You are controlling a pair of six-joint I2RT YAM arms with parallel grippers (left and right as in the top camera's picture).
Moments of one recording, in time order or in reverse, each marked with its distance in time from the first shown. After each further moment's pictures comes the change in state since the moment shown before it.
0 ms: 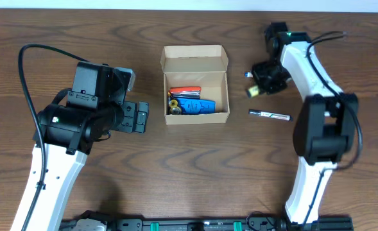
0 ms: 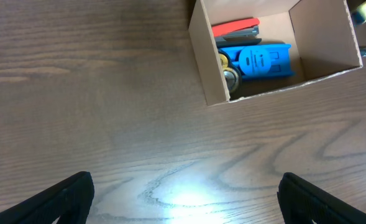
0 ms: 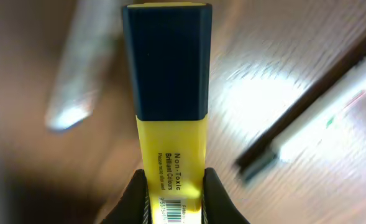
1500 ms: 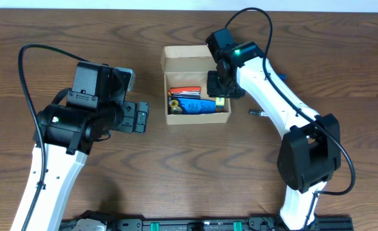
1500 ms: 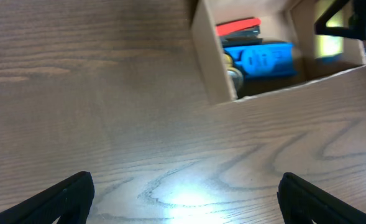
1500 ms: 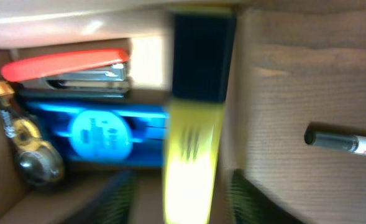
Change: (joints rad) left arm 0.000 0.000 0.000 0.000 0.000 0.000; right arm 0.352 -0.153 -0.087 0.040 0.067 -0.764
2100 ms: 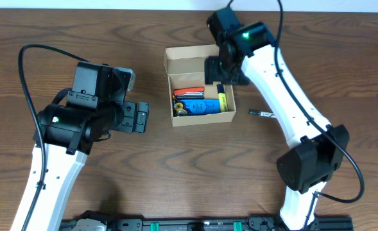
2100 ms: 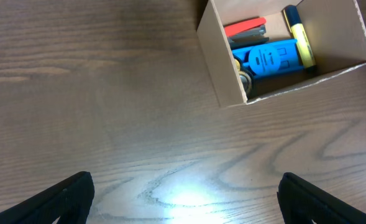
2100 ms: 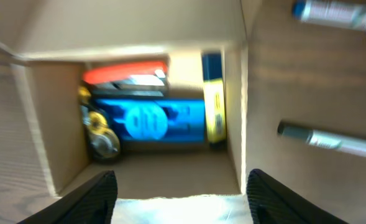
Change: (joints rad) left arm 0.000 0.000 0.000 0.000 0.000 0.000; right arm 0.006 0.000 0.328 -0.240 0.008 -0.066
